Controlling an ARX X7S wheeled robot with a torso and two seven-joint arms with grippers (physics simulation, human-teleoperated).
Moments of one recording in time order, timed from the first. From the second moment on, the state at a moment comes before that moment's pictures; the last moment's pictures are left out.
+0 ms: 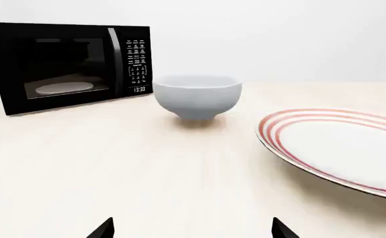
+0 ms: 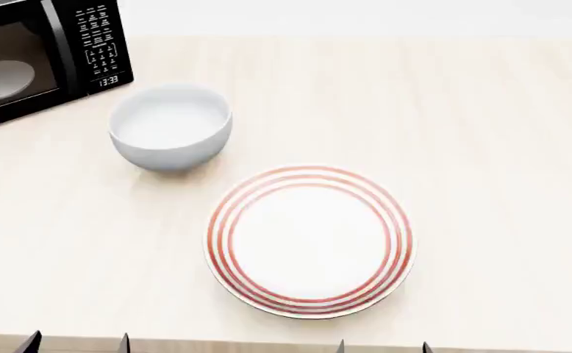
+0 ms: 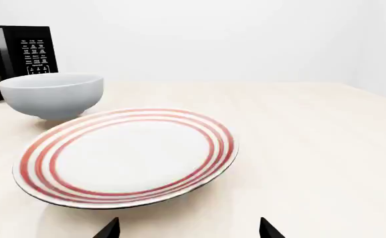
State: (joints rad) left arm 0.00 0.00 0.00 0.00 0.00 0.00 0.00; right arm 0.00 0.00 0.00 0.00 0.00 0.00 0.00
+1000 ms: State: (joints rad) left arm 0.11 -0.09 0.10 0.20 -0.04 0.02 -0.12; right arm -0.16 0.11 -0.15 -0.37 0.04 0.03 0.10
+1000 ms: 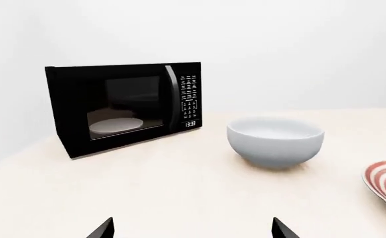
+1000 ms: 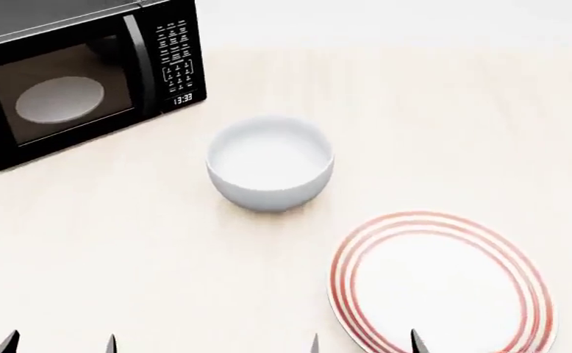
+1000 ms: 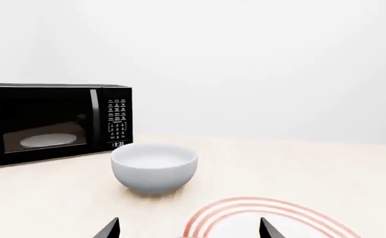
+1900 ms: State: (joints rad) left arm 0.10 -0.14 0.15 0.18 -0.07 0.03 -0.17; right arm -0.13 0.15 -0.20 -0.33 0.09 -0.01 0.12
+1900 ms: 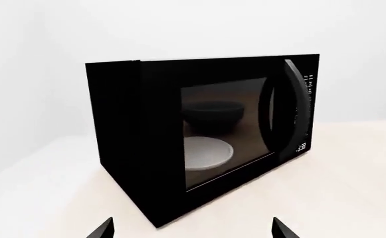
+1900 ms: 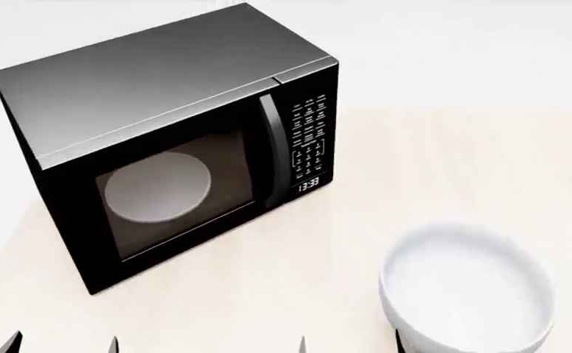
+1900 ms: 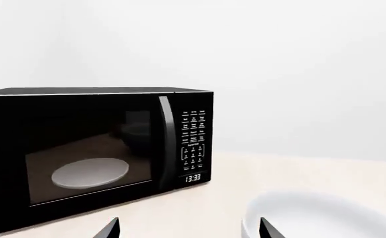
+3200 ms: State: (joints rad) left arm 0.08 -0.18 0.21 0.16 -0.08 0.04 -0.22; right arm 0.41 0.21 -0.25 -0.16 0.26 0.49 0.07
